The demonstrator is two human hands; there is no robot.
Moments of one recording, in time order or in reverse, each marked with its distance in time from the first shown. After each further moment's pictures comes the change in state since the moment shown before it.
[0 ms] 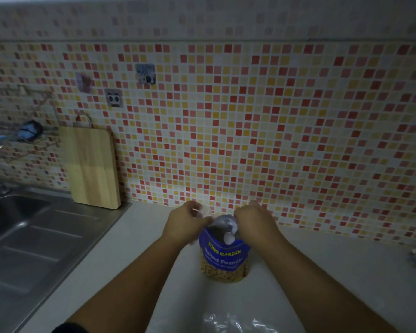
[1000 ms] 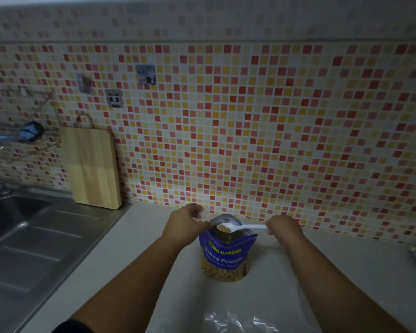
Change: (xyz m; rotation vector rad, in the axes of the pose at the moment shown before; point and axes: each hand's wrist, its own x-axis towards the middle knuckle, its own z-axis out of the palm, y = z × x) left_hand 0.000 -0.006 -0.001 0.084 -0.013 0.037; right_hand 0.005 0.047 0.017 0.463 -0.321 0.563
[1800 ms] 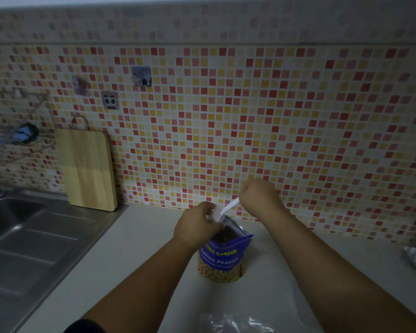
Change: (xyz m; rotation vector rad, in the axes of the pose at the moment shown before) left_hand -0.007 0.026 0.020 0.100 -0.001 0.133; right_hand -0.064 -0.048 -0.042 0.057 0.349 -0.370
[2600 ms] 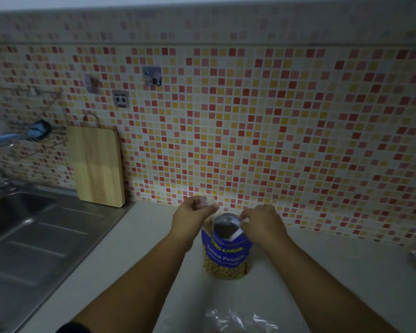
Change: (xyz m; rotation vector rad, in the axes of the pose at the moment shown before) left_hand -0.003 -0.013 -0.013 -0.721 0.097 -0.282; right_hand -0.015 0.032 0.055 -0.176 -0.007 -0.174
